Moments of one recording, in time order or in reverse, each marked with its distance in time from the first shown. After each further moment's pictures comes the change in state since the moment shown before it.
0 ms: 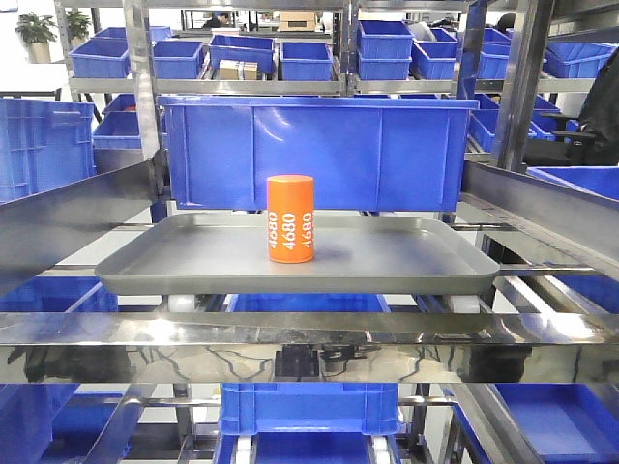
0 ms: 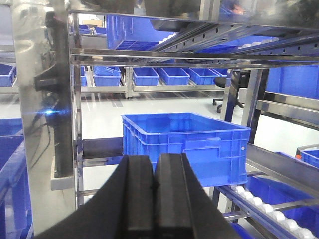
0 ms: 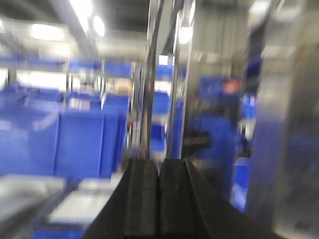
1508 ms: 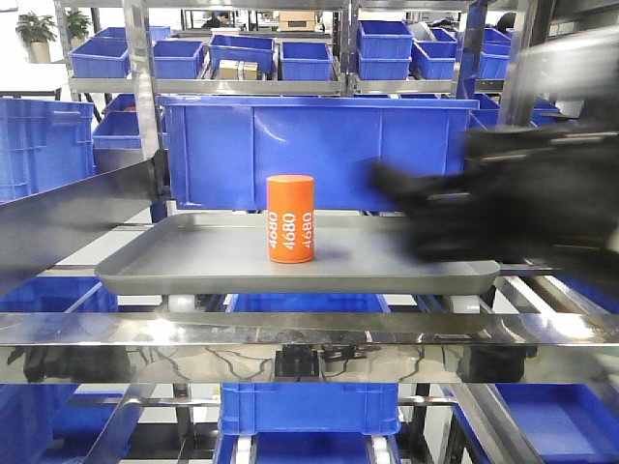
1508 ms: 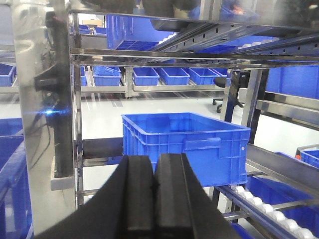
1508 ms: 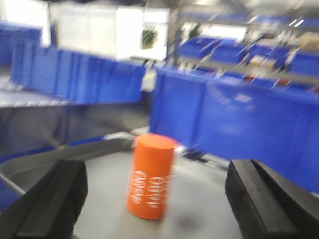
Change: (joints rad) left arm 0.000 0.000 0.000 0.000 0.000 0.000; right arm 0.654 0.558 -0.491 -0.058 0.155 0.088
